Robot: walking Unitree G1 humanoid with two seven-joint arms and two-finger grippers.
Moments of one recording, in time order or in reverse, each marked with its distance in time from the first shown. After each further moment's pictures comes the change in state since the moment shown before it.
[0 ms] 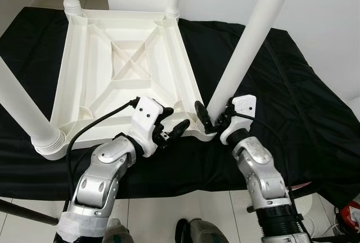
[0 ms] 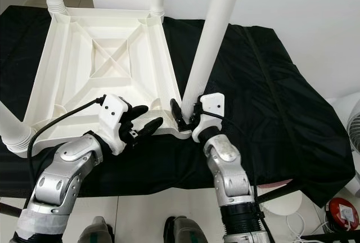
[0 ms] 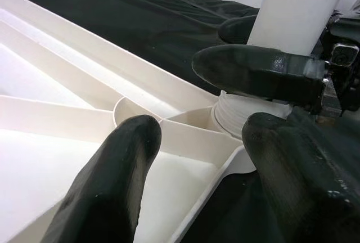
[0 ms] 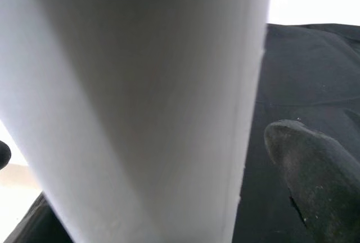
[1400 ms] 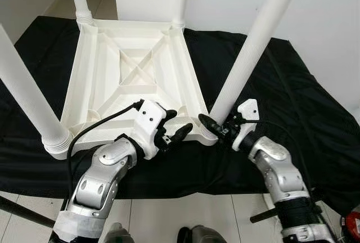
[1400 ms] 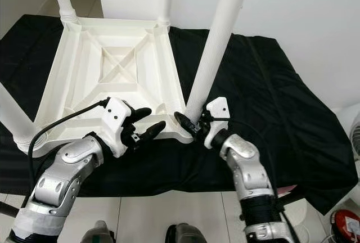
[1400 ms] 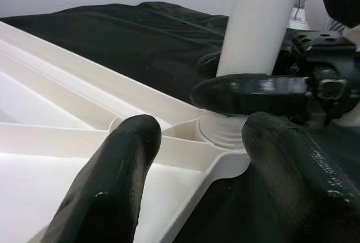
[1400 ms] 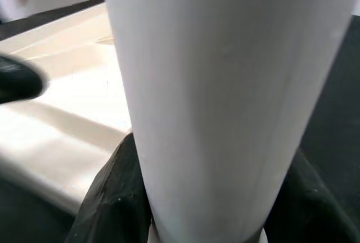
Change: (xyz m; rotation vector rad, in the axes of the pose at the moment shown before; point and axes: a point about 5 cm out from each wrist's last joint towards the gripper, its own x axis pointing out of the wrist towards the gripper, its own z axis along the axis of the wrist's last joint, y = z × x) left arm 0.002 -0.005 -0.001 0.028 -0.010 -0.059; right arm -0.004 -0.007 -0.016 0.027 0.095 0.144
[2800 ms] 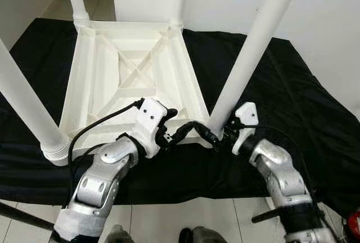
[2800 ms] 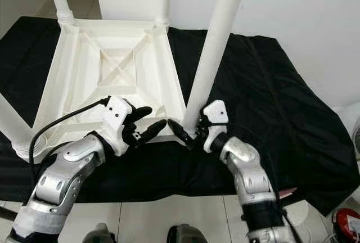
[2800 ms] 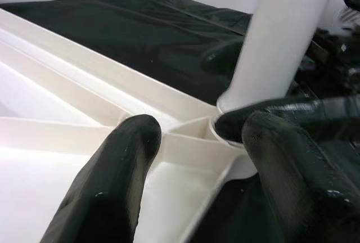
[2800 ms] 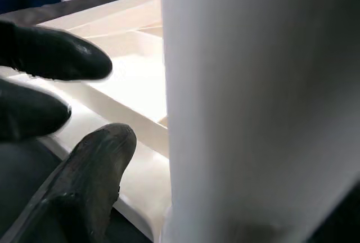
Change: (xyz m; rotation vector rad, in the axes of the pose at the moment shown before) left arm 0.000 -0.003 -0.004 -0.029 0.018 0.002; right arm -0.005 -0.006 0.004 -0.114 0.026 0.324
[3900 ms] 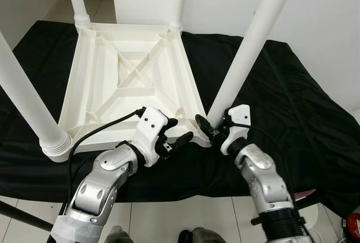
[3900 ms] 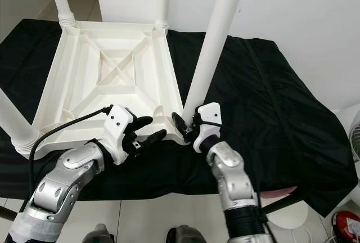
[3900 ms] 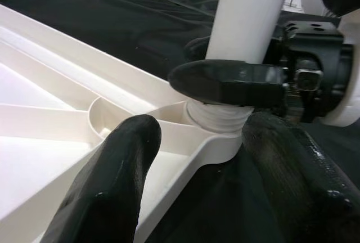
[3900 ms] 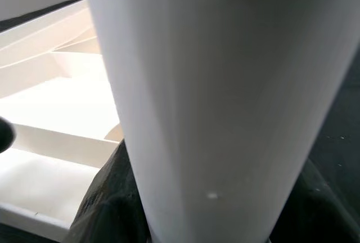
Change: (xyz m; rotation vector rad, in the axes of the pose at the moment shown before) left arm -0.003 -0.006 -0.006 -0.017 0.030 -0.024; right arm 0.014 0.021 -0.009 0.158 -0.029 -0.481
